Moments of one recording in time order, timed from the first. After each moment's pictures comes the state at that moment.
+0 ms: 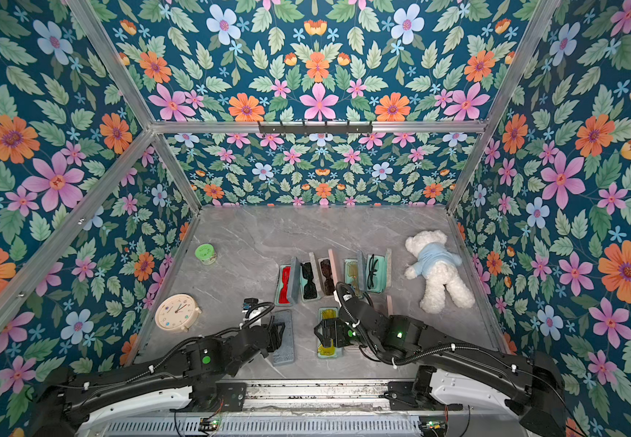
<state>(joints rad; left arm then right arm) -1.24 0.82 0.39 -0.40 -0.53 -1.05 1.09 0.97 0.71 -0.52 0.00 0.89</state>
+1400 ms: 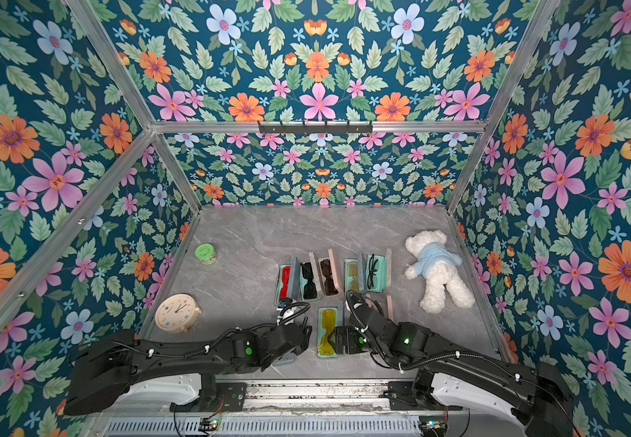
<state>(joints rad) -1.30 1.26 0.51 -0.12 -0.45 -1.02 1.01 0.90 0.56 -0.52 -0.08 0.90</state>
